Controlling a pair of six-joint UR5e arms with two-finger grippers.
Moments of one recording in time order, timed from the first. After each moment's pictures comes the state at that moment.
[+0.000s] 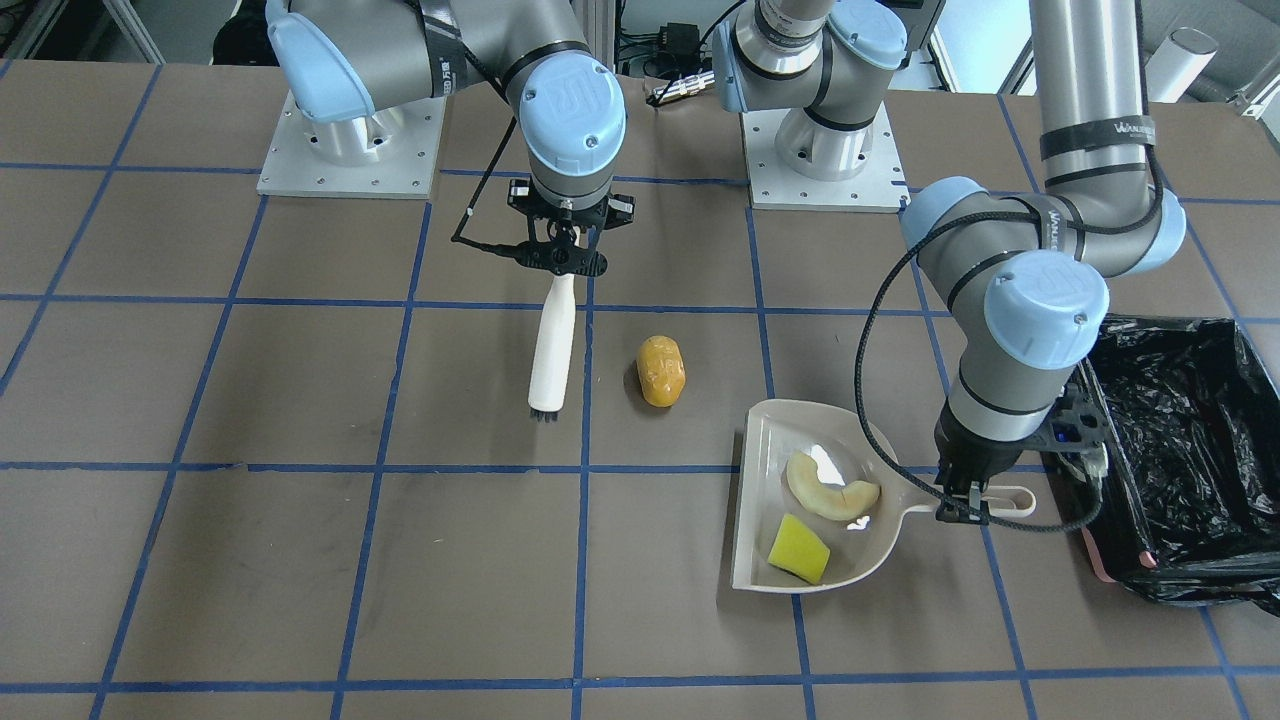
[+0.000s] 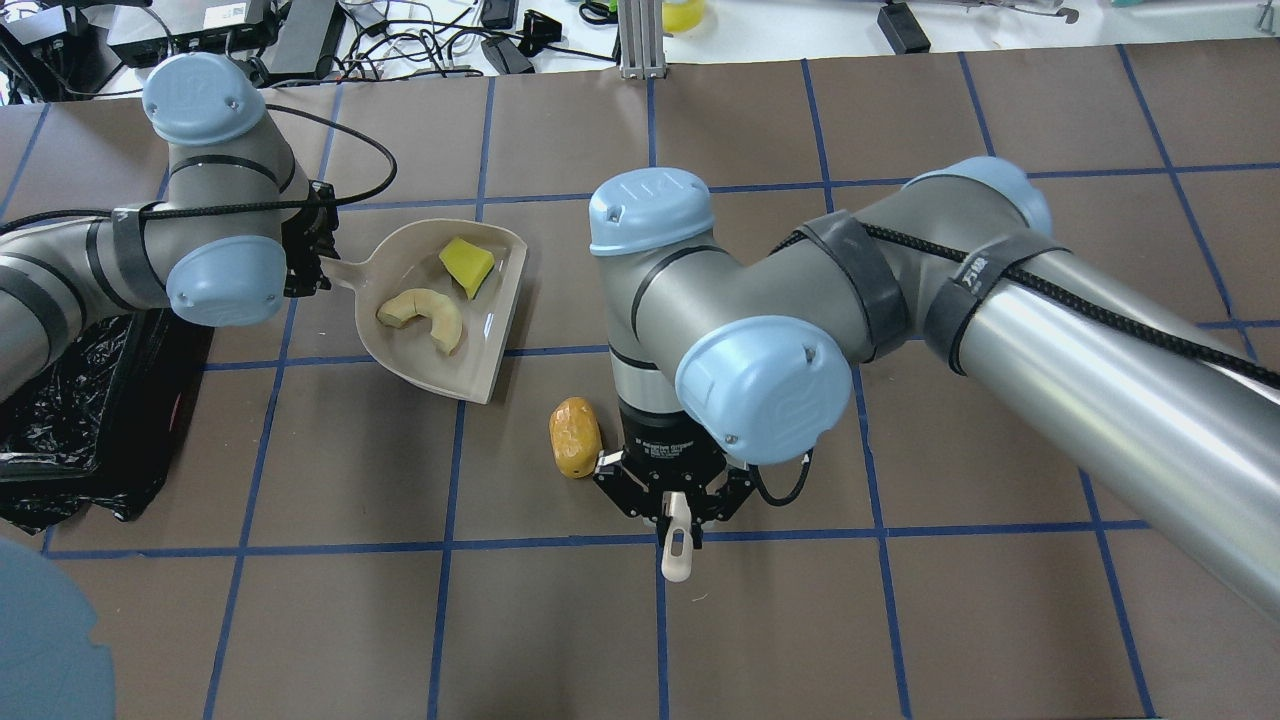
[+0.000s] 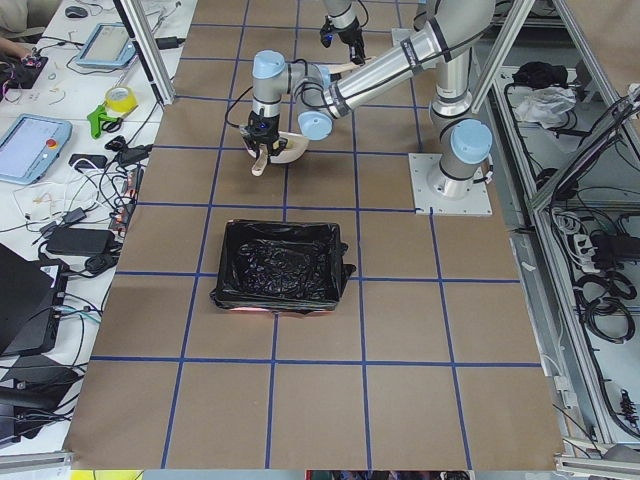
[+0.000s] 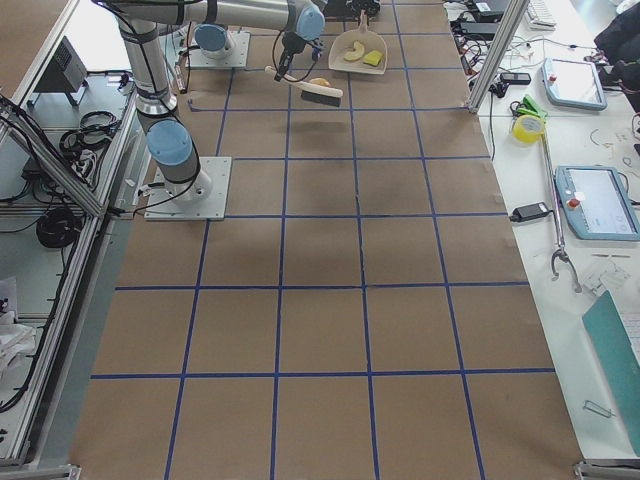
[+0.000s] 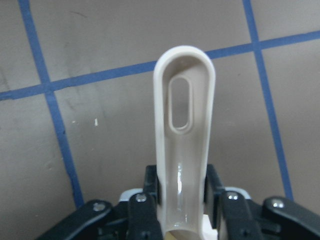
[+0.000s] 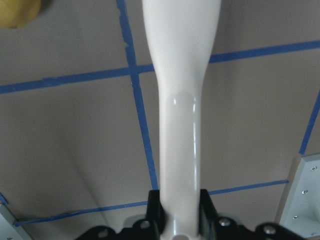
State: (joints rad) left arm -1.41 -1.86 -1.87 -0.83 1.74 -1.21; right arm 2.07 -1.42 1.80 -1.52 -1.40 0.60
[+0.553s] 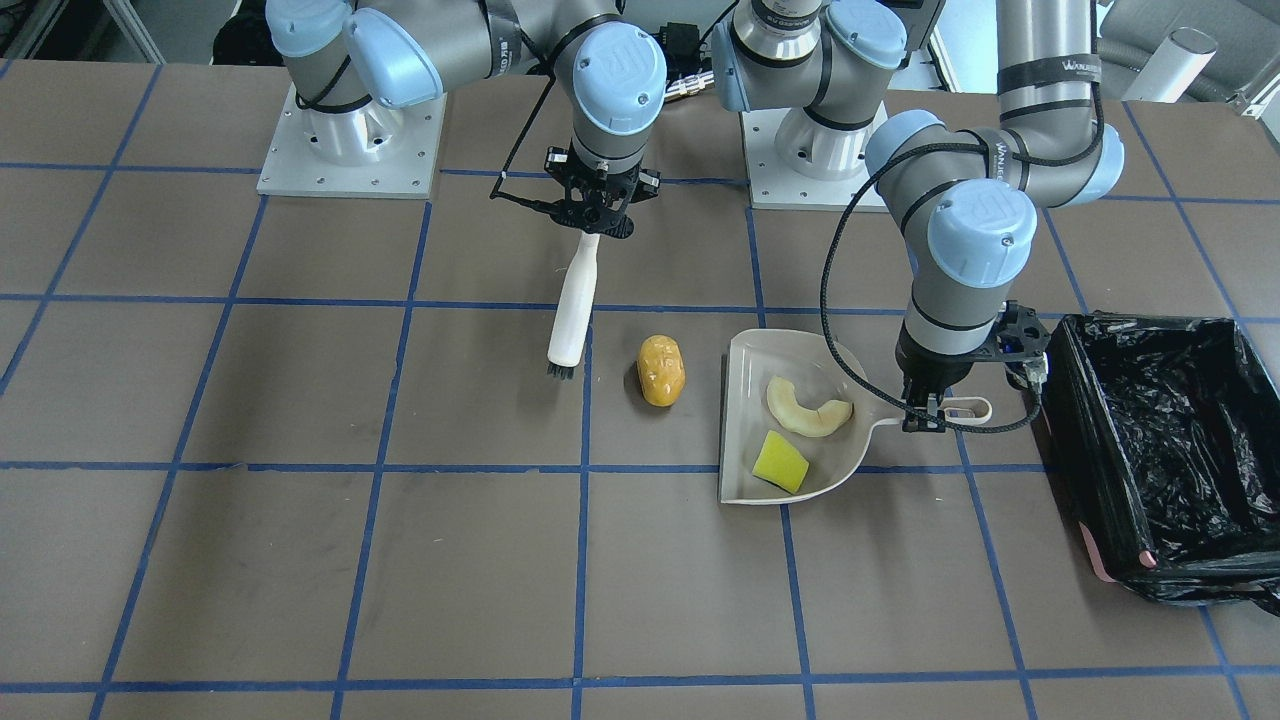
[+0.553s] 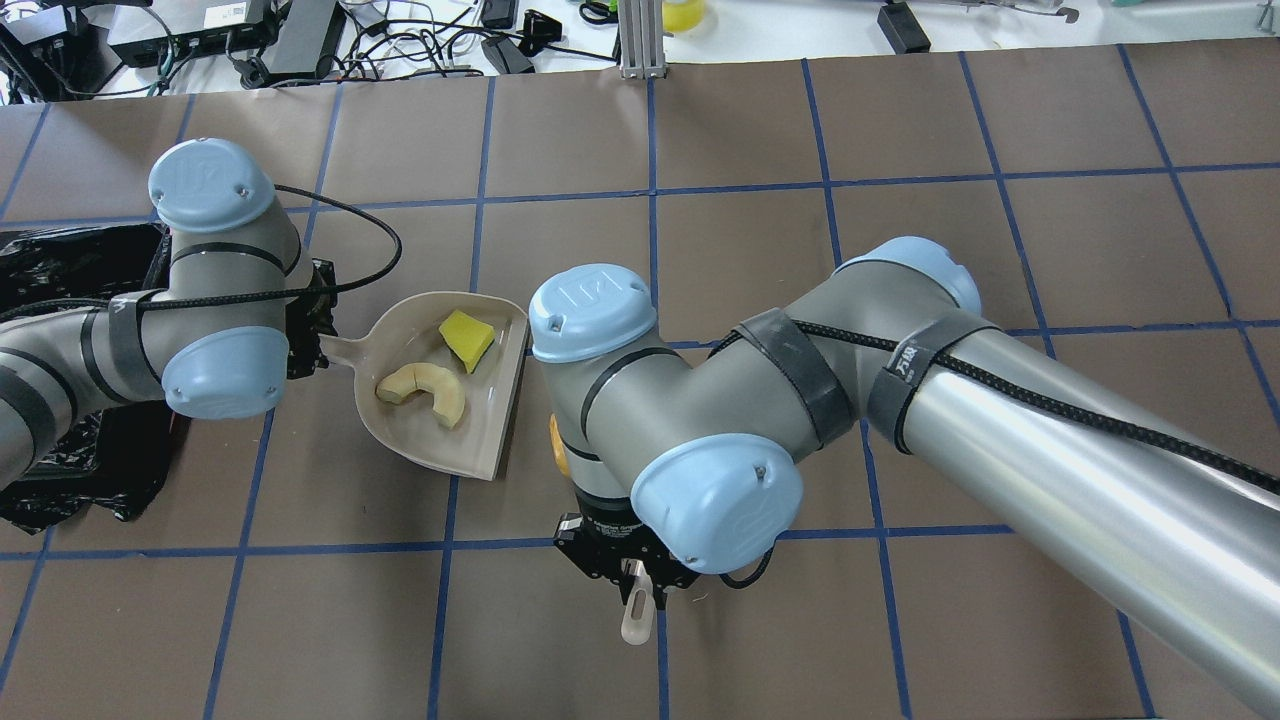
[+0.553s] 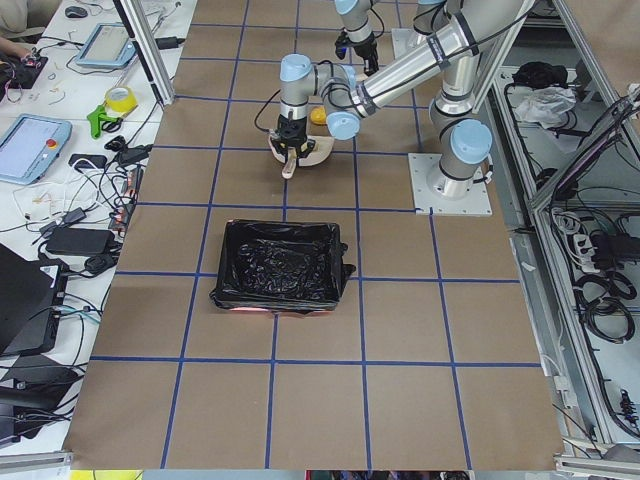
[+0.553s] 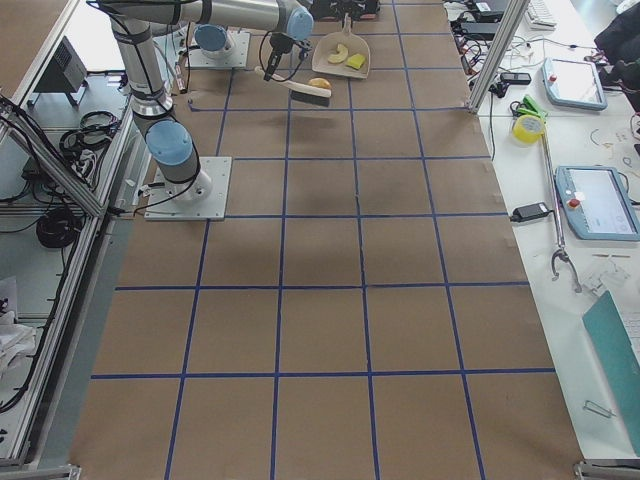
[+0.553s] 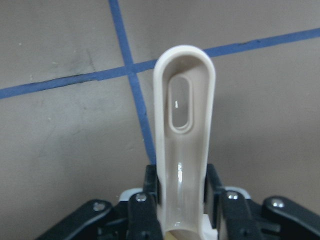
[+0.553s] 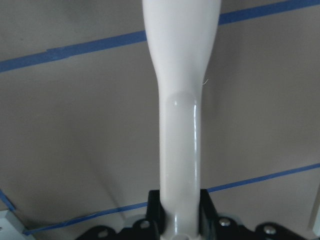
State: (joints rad) left arm -1.42 -1.75 -2.06 -0.82 1.77 -1.27; right arm 2.17 -1.41 1.85 -1.62 -1.36 0.77
